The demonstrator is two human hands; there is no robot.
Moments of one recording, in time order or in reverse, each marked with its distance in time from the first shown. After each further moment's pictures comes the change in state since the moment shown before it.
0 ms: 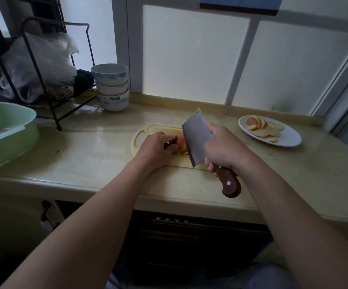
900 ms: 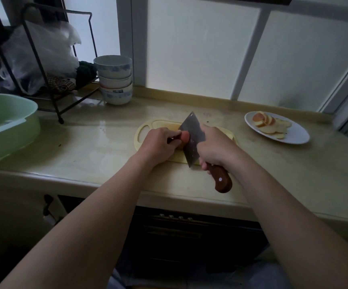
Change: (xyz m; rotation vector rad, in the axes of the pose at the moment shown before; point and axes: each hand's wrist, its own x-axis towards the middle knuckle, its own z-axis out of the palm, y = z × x) left_hand 0.000 -0.002 -0.001 -0.042 0.044 -0.019; right_hand 0.017 -0.006 0.025 -0.085 -0.059 0.004
